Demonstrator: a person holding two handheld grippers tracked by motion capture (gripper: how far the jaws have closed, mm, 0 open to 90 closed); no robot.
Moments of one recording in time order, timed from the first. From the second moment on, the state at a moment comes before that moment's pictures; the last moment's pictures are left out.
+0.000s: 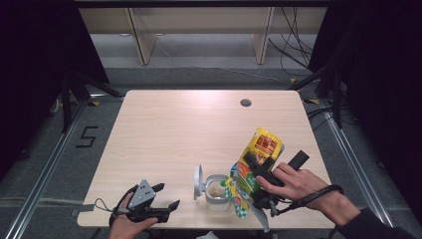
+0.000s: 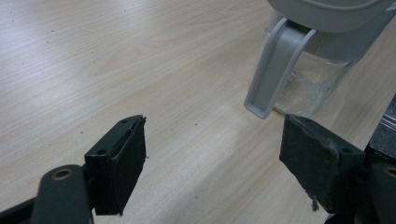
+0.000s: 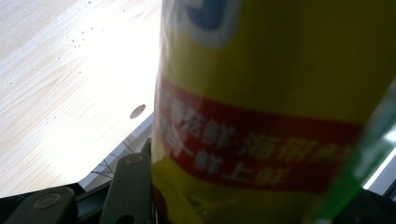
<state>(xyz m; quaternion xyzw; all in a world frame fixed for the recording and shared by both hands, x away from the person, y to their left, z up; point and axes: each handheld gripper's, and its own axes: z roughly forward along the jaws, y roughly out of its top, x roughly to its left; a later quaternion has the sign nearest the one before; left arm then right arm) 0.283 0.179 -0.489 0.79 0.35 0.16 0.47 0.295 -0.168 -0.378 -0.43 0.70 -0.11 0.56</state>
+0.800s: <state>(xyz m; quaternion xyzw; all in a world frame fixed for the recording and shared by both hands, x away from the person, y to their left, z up) 0.284 0.180 -0.489 0.80 0.34 0.17 0.47 0.294 -0.170 -0.379 -0.43 0.70 -0.12 0.56</state>
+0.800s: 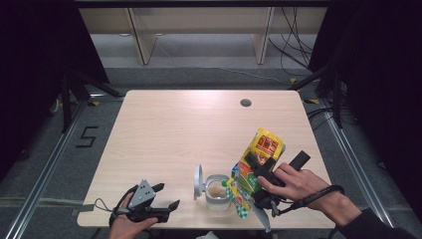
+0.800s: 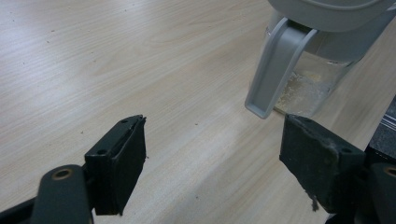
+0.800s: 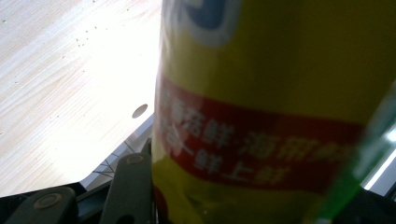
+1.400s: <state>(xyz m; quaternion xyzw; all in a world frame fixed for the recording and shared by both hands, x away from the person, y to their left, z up) 0.284 0.179 -0.489 0.79 0.35 0.17 0.47 0.295 -0.170 -0.377 -0.43 0.70 -0.12 0.56</state>
